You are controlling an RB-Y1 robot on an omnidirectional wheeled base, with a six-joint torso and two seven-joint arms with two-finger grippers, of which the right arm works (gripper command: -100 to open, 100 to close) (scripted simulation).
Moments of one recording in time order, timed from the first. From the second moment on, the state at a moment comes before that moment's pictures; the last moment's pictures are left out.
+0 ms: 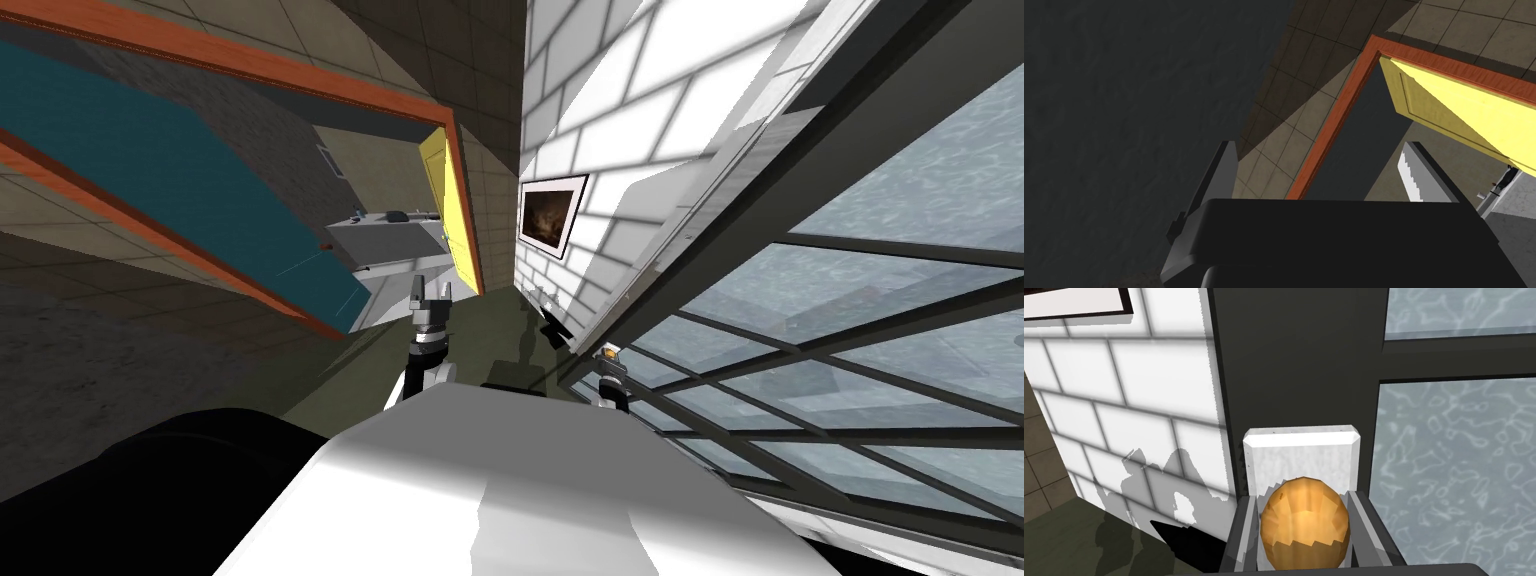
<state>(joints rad) -0.08 -0.30 0.01 -0.52 -0.54 -0.92 -1.55</state>
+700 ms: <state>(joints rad) -0.06 -0.32 0.08 -0.55 -0.49 -0.92 -1.60</state>
